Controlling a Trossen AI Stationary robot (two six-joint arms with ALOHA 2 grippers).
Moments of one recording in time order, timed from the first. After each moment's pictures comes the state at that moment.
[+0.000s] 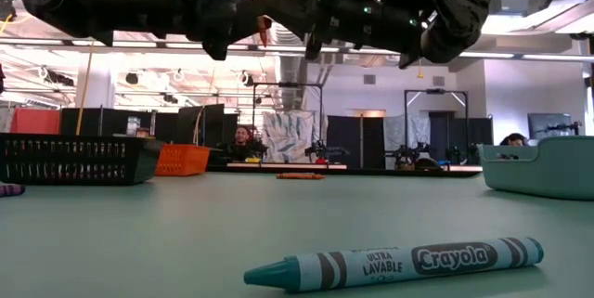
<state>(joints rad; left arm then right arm) 0.00 1.33 0.41 1.01 -0.01 -0.01 -0.05 1.85 0.87 1.21 -0.17 0.11</state>
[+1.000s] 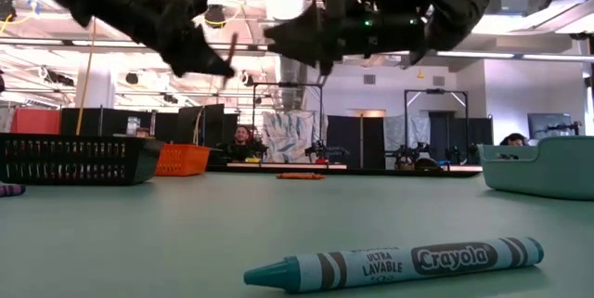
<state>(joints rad) 0.16 1.04 0.47 0.28 -0.14 -0.03 -0.12 1.76 0.87 0.88 -0.13 0.07</state>
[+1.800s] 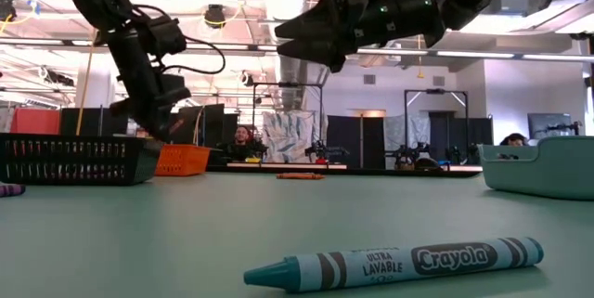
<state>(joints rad) 0.91 1.23 0.67 -0.39 -0.04 -0.14 -0.08 1.65 0.87 0.60 -0.13 0.07</state>
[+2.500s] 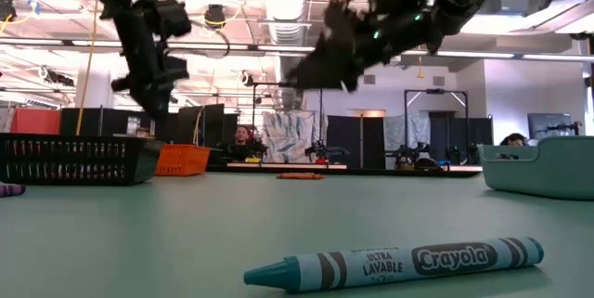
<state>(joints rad) 0.90 1.22 0.85 -0.65 -0.09 -0.07 -0.16 1.65 0.88 0.44 0.00 0.09</state>
